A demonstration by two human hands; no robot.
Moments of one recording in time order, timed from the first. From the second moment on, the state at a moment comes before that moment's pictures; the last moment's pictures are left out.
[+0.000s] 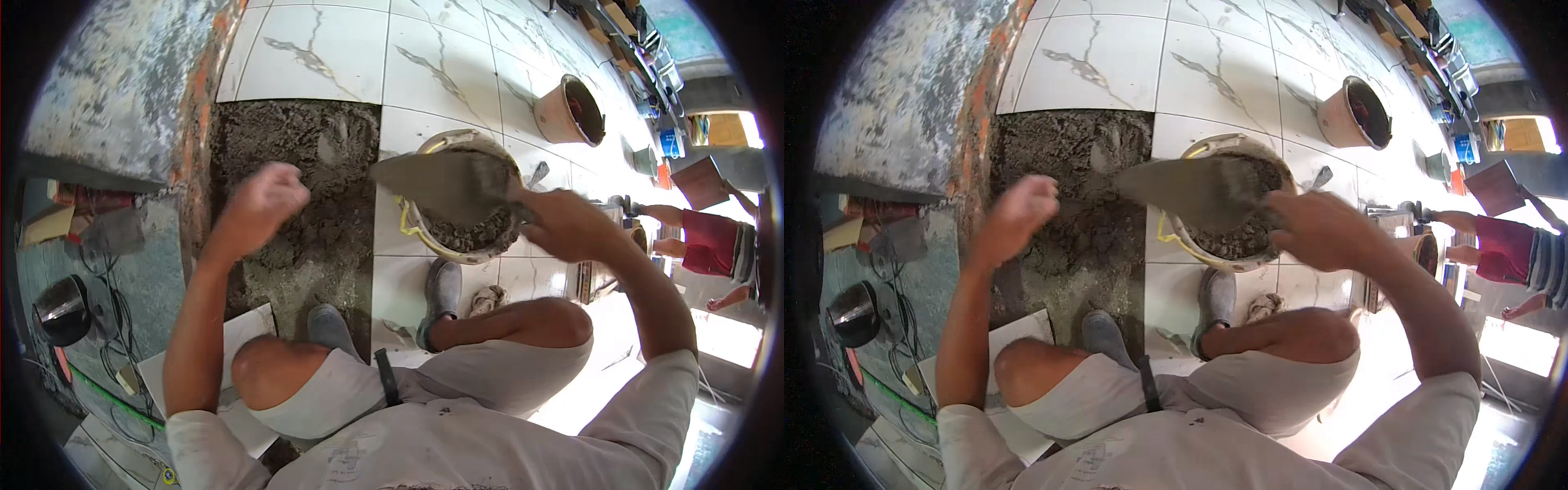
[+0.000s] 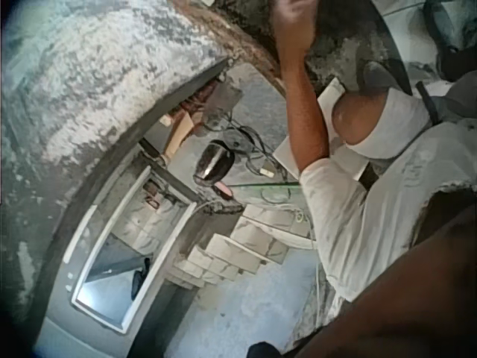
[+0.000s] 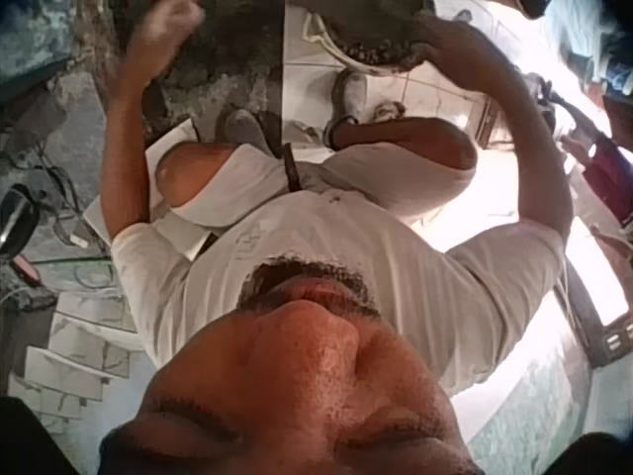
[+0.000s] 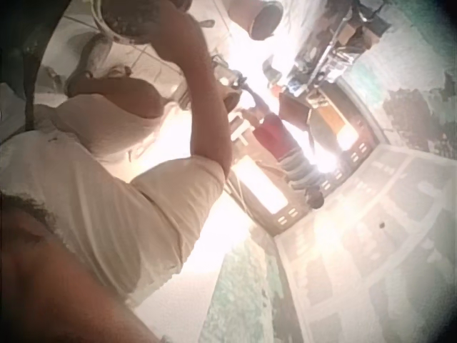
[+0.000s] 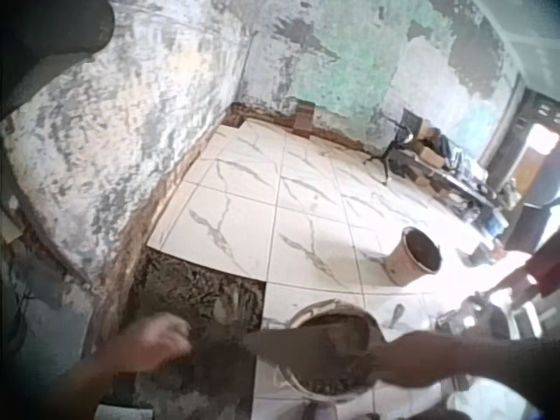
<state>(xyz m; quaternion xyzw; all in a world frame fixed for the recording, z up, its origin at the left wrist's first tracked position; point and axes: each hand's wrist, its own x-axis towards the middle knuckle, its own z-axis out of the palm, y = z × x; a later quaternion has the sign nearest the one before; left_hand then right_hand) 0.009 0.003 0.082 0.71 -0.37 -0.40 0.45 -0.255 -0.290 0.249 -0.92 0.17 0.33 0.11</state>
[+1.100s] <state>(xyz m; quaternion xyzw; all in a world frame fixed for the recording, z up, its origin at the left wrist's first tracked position) -0.209 -0.214 0.017 0.43 -0.07 -0.58 0.69 -0.387 -0.342 0.048 -0.95 0.07 0.16 0.25</state>
